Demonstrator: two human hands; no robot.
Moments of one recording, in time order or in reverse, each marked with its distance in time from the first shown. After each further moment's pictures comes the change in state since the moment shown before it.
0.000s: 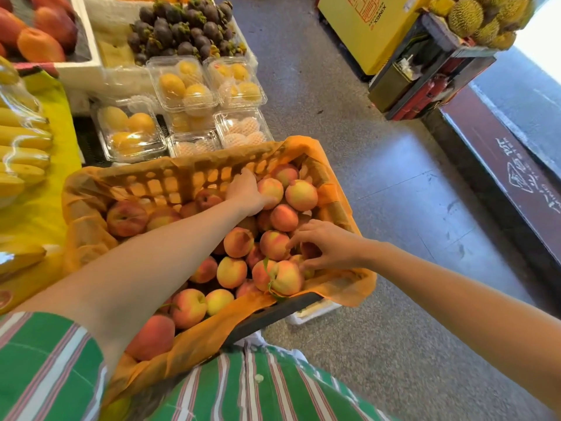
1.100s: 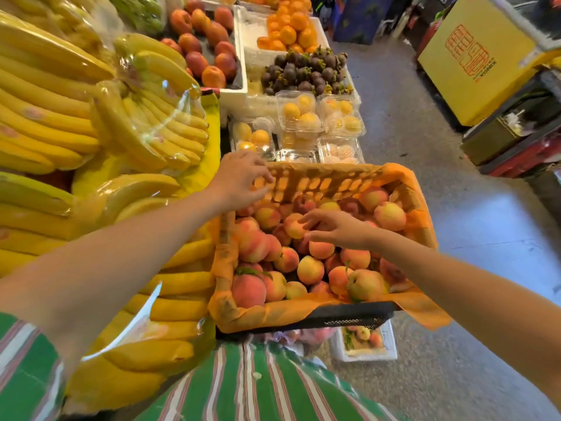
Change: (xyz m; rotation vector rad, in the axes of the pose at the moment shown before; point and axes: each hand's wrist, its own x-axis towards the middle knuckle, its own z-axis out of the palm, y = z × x) left_hand -0.103 -0.141 -0.137 0.371 0.423 0.433; right_hand 0.092 -0.107 -0.016 0.359 -0.014 -0.037
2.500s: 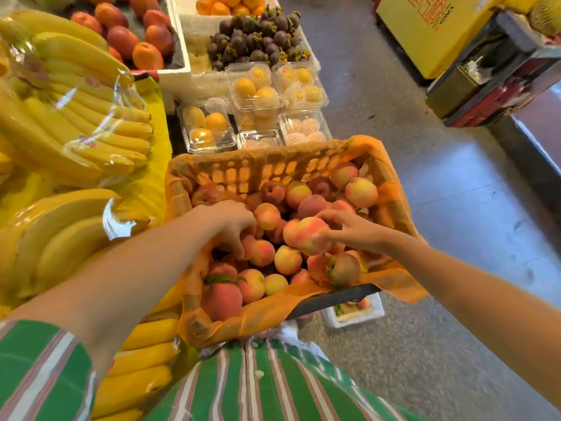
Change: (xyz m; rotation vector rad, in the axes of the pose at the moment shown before) left_hand 0.021 0.031 0.070 0.300 -0.962 0.228; right_hand -0.048 0.052 -0.004 0.234 0.073 0.192
